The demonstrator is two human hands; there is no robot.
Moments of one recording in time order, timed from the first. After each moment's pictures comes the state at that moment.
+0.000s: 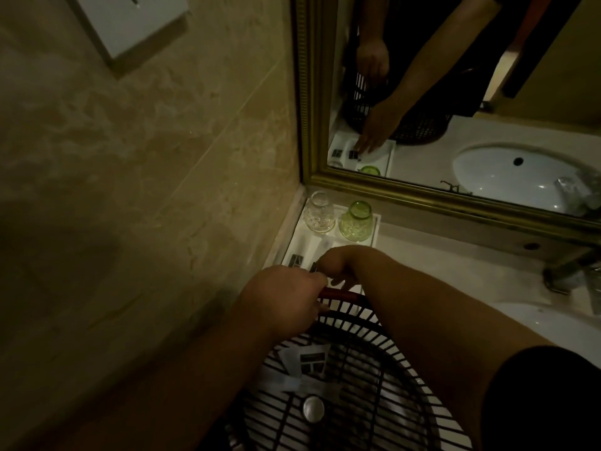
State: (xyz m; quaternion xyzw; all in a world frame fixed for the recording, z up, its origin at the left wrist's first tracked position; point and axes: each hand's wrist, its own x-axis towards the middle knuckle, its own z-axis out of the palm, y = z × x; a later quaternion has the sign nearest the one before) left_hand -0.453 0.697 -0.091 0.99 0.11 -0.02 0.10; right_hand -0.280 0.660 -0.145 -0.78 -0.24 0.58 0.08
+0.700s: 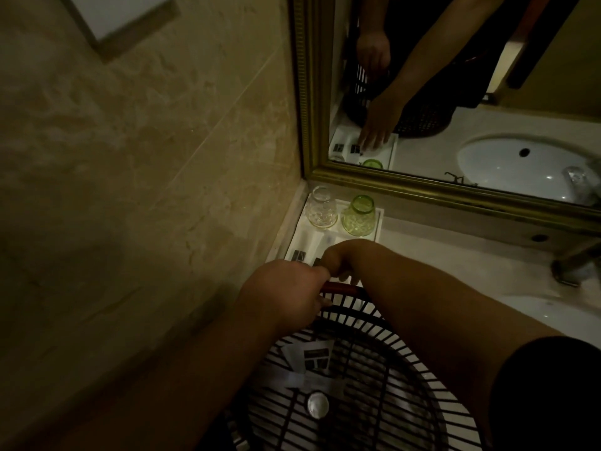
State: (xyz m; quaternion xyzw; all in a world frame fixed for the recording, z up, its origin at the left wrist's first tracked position) left_hand -0.453 0.696 -0.089 0.99 0.12 -0.03 0.10; right_hand -0.283 0.664 -0.140 -0.77 -0.34 0.54 -0.05
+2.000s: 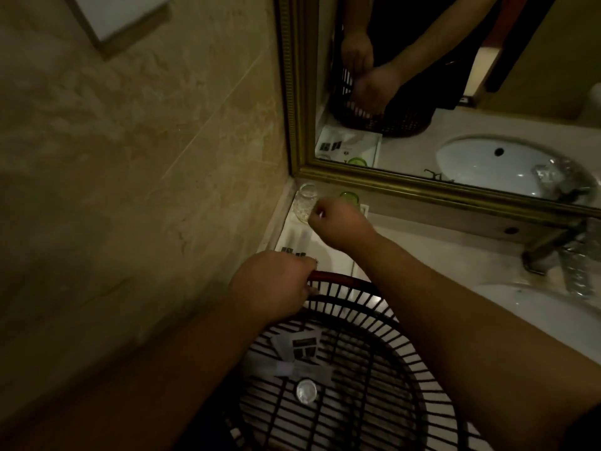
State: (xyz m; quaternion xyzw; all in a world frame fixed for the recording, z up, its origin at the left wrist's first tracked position) left_hand -0.454 0.698 -0.094 0.99 0.11 -0.01 0.06; right_hand -0.283 0.632 -0.085 -0.86 -0.40 0.18 0.26
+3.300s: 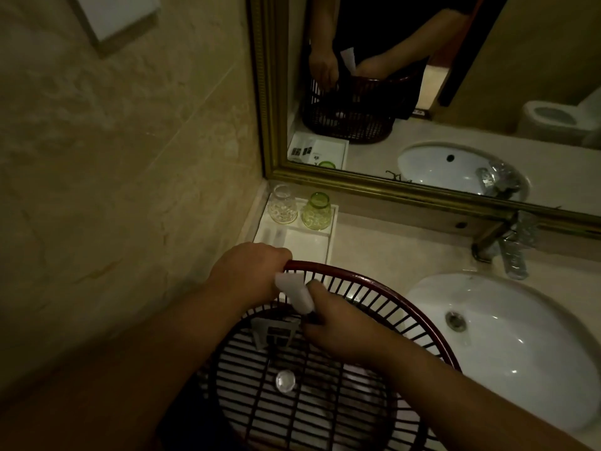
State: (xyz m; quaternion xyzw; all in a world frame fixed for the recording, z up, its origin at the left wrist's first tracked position) left_hand -0.454 0.693 -0.085 0.99 0.12 -0.04 0.05; right_hand -0.393 0.491 -0.084 -0.78 -0.40 0.39 0.28
